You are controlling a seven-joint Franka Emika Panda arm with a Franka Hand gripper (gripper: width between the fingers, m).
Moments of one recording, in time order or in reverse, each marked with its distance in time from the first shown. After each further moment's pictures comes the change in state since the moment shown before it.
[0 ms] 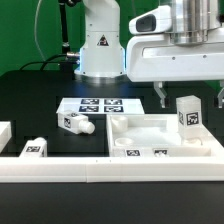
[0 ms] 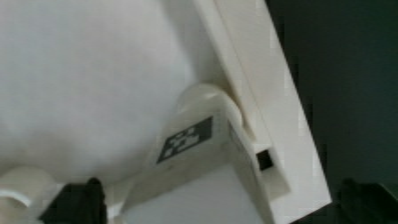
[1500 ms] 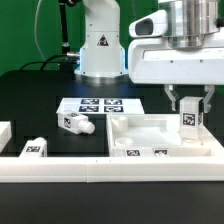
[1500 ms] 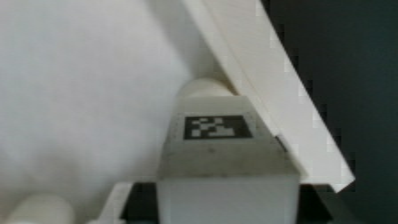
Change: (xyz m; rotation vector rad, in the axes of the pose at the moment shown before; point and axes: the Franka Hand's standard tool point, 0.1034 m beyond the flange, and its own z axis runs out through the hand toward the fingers) arm 0.000 0.002 0.002 -0.004 -0.001 0.448
